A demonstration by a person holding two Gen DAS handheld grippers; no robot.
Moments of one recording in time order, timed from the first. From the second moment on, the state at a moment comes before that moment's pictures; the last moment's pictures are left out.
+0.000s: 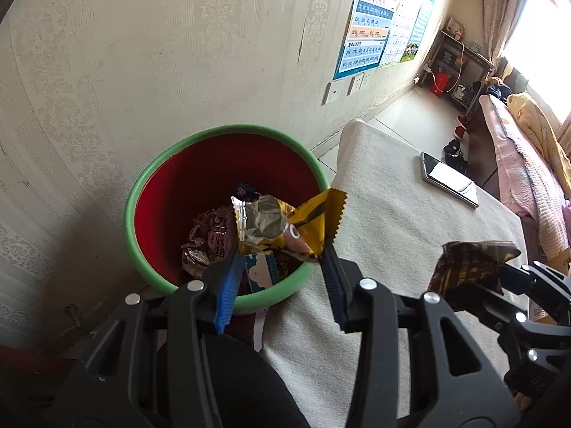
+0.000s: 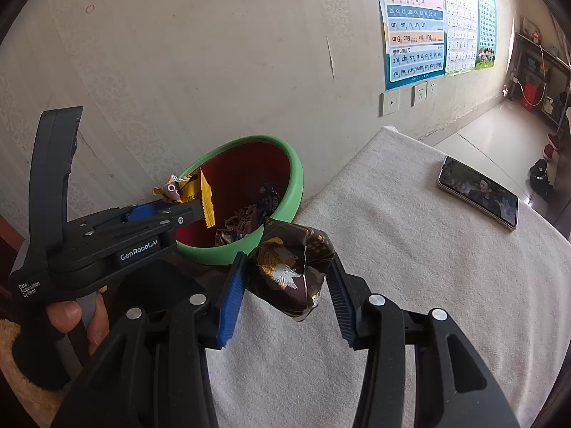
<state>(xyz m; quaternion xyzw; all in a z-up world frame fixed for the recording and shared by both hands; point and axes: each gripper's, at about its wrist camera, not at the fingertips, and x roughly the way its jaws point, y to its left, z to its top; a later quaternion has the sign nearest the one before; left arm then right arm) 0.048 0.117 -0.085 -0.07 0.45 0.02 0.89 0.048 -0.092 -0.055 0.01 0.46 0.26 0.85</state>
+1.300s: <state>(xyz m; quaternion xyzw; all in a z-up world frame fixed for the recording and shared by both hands) 0.069 0.161 -0.085 -0.07 0.44 0.08 0.89 0.084 -0.050 -0.051 -0.03 0.45 0.28 0.85</state>
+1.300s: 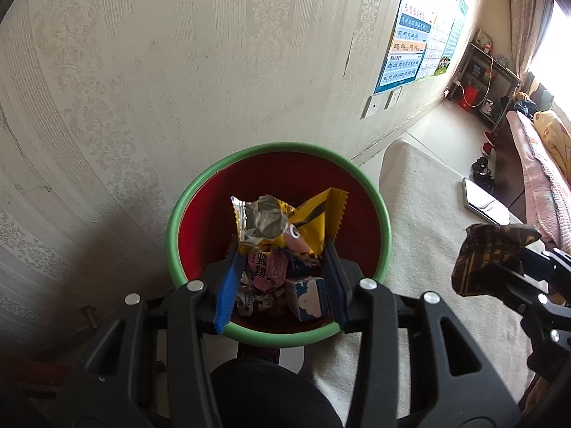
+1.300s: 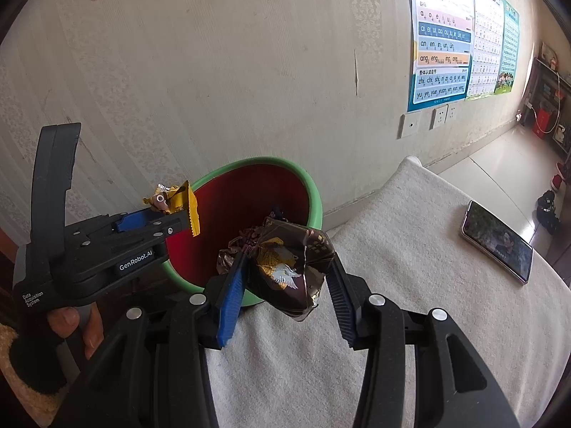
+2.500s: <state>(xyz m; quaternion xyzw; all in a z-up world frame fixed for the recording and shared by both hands) 0.089 0.184 -0.102 -0.08 0.46 0.09 0.88 0.098 -0.015 -0.056 -0.07 0.45 0.30 0.84</state>
